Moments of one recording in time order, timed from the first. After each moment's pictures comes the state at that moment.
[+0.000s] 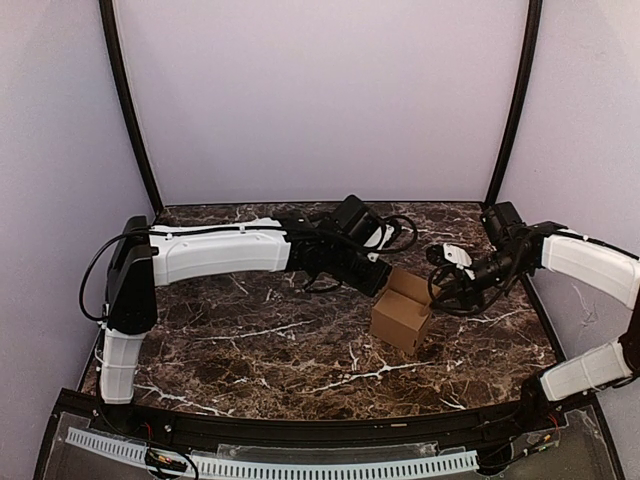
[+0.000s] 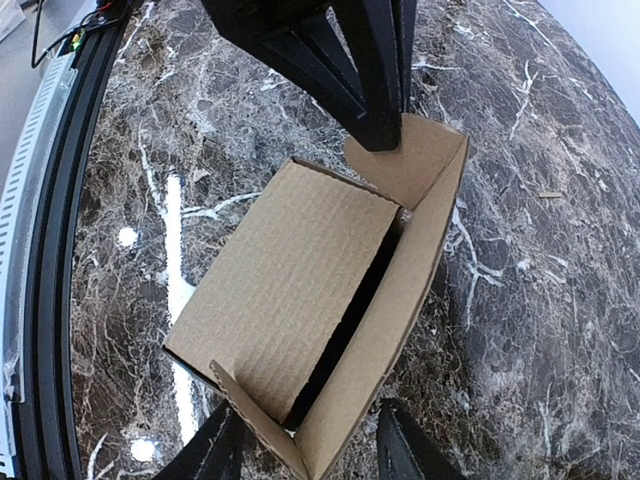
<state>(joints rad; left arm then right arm) -1.06 2.13 1.86 -0.53 0.01 -0.28 0.29 1.27 0.88 -0.74 -0.73 -0.95</state>
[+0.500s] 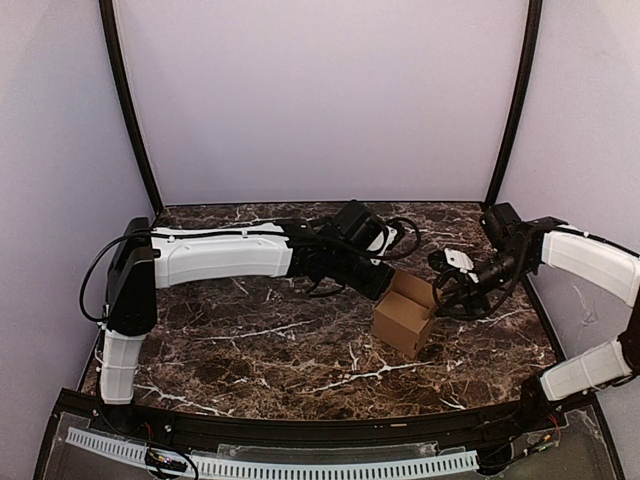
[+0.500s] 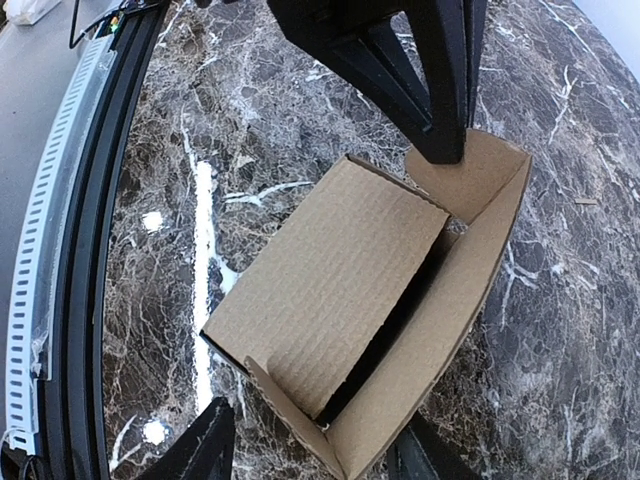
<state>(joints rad) -1.08 2.13 1.83 -0.48 0.00 -0.27 0.29 1.28 0.91 -0.88 -0.76 -1.05</state>
